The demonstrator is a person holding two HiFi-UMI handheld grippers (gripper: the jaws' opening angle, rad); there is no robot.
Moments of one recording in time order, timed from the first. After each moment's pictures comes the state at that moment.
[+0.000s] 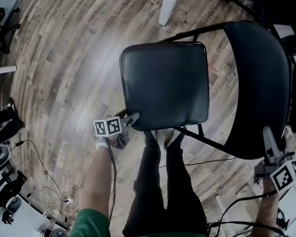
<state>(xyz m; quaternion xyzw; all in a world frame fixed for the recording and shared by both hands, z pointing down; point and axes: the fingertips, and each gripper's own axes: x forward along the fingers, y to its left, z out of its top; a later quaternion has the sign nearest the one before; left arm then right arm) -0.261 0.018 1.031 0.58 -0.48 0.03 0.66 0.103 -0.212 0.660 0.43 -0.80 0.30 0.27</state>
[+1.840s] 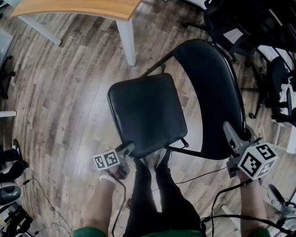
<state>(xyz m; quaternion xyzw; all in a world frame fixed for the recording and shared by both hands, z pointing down) -0.167 -0.018 0.901 0.58 -0.47 -0.01 0.66 0.131 -0.224 0.590 0.43 -0.81 0.30 0.26</state>
